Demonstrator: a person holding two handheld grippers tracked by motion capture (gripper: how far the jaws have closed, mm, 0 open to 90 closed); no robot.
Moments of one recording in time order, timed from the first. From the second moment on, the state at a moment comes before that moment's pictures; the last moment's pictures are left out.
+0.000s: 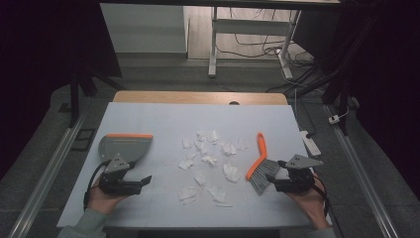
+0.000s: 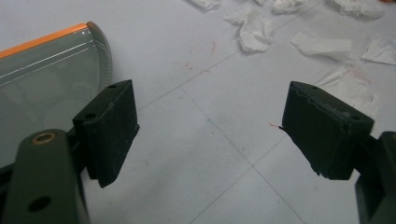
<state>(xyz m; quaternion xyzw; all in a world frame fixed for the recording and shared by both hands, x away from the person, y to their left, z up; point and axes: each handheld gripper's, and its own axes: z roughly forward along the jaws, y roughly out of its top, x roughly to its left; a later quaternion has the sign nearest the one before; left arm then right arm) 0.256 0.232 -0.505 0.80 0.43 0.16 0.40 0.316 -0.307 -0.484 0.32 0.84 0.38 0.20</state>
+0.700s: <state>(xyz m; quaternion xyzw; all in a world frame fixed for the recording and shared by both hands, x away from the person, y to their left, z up) 0.255 0.231 -0.505 0.80 0.43 0.16 0.40 0.323 -0.282 -0.443 0.34 0.83 0.38 0.21</state>
